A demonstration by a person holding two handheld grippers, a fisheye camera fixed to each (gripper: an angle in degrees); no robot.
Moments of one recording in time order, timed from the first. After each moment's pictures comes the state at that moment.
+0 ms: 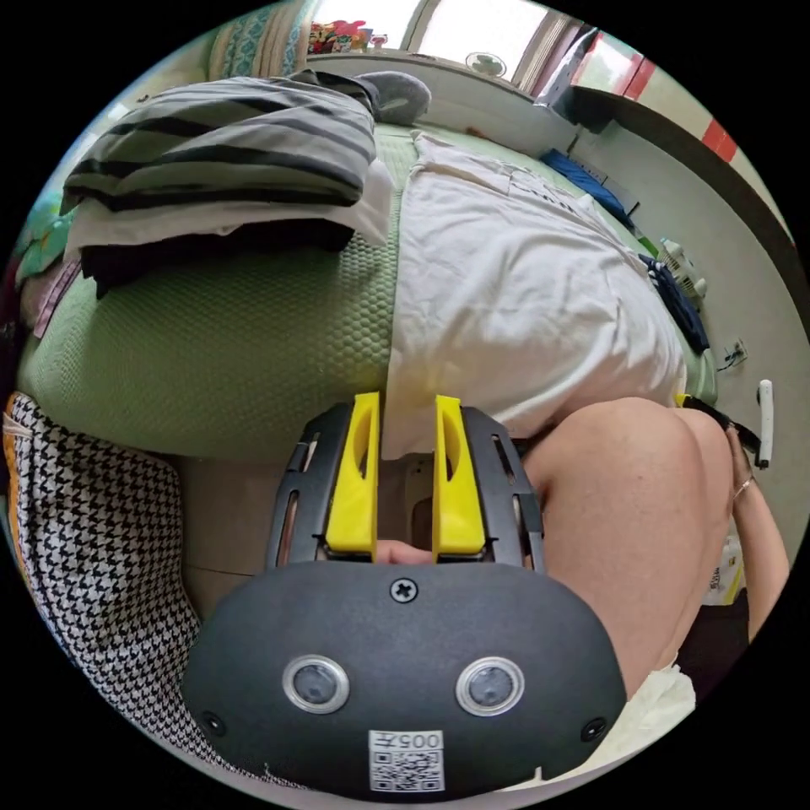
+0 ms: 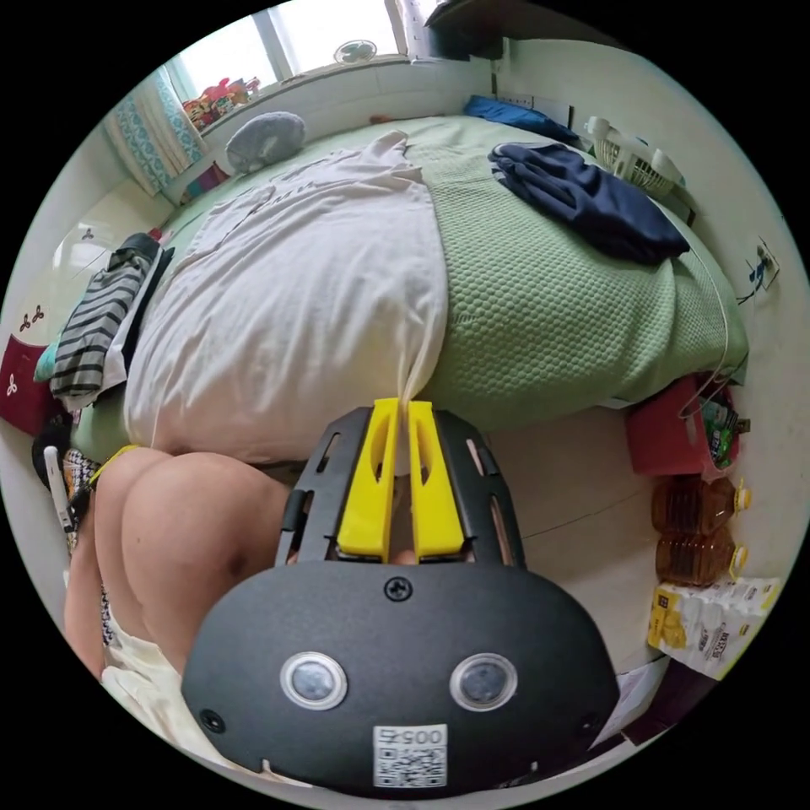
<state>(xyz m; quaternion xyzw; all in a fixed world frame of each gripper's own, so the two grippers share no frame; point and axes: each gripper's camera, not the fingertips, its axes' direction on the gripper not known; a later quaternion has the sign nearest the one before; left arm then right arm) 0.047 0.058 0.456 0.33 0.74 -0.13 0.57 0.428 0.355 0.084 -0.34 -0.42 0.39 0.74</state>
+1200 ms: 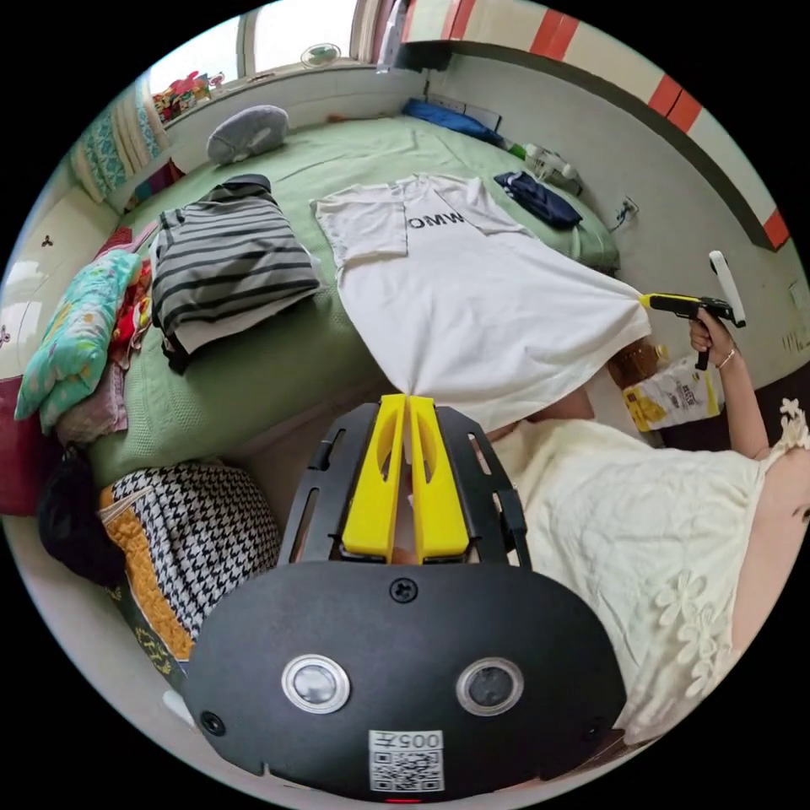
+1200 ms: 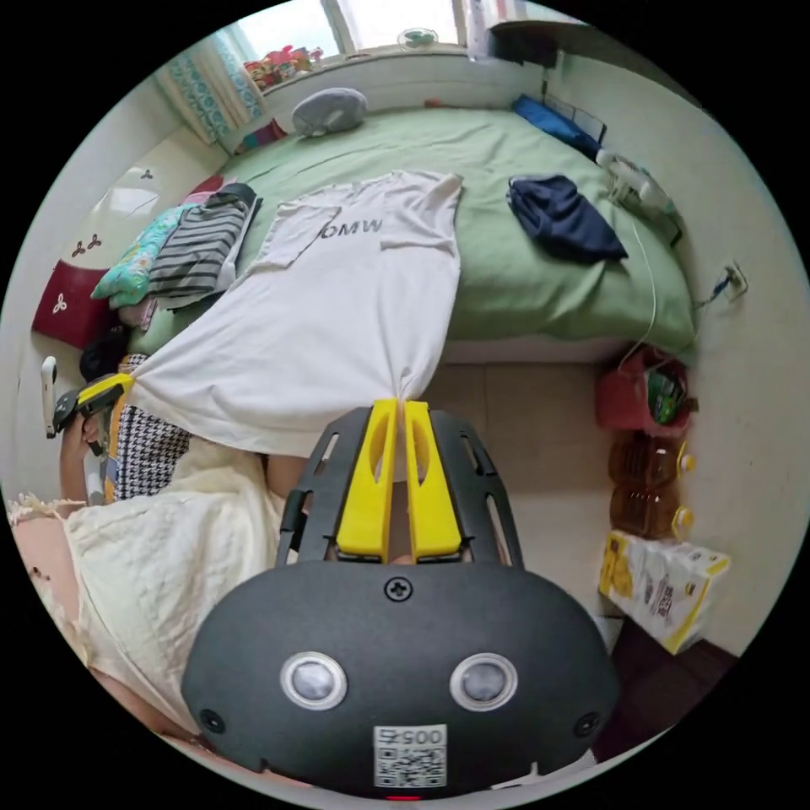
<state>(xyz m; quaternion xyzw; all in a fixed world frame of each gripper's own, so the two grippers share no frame) -0.150 0.256 0.500 0.44 0.67 0.06 0.59 0.578 0.259 -0.089 -0.37 -0.49 0.32 0.73</state>
